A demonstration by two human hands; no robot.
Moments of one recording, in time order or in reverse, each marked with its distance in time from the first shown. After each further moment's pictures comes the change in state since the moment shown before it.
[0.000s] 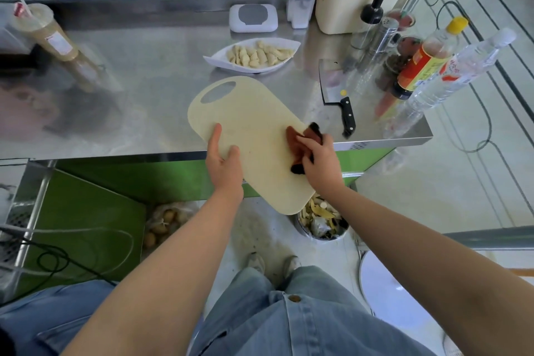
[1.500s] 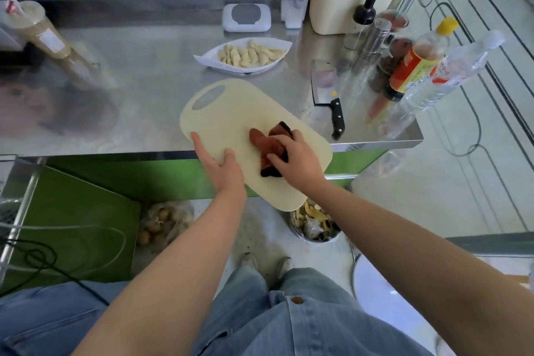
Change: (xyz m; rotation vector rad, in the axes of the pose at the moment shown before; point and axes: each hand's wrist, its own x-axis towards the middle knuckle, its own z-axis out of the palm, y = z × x) left_hand -0.016 -0.019 0.031 -0.036 0.152 0.036; right_hand 0.006 -0.019 -0.012 -0.030 -0.207 -0.093
